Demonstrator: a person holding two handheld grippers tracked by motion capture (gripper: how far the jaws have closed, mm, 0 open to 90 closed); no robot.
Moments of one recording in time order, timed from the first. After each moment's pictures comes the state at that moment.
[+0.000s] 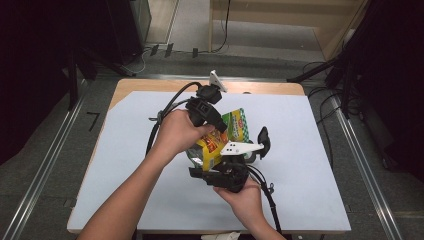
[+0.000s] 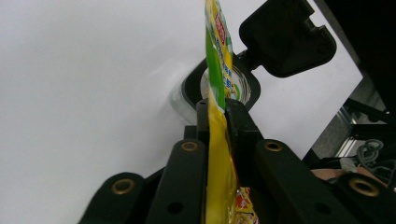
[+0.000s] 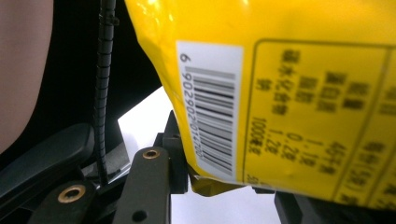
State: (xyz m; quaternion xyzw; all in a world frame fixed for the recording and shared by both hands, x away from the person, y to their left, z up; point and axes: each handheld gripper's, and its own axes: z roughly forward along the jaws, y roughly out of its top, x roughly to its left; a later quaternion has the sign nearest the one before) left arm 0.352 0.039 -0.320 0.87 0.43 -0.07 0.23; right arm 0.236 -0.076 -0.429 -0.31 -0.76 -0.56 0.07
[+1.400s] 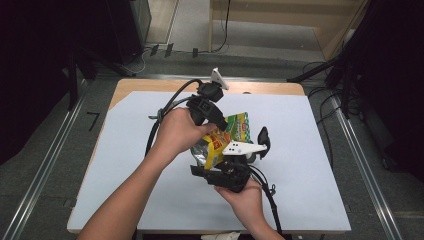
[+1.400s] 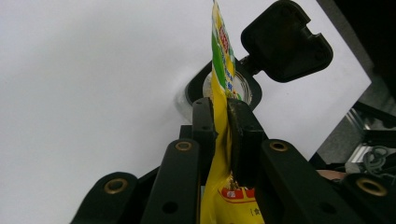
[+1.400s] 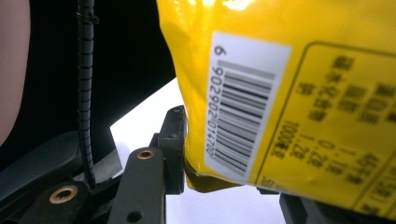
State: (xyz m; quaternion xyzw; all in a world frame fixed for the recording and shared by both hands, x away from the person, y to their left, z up) left arm 0.346 0.036 -0.306 0.87 0.43 -0.04 0.23; right arm 0.234 -0.079 -0.426 -0.33 -0.75 -0.57 0.05
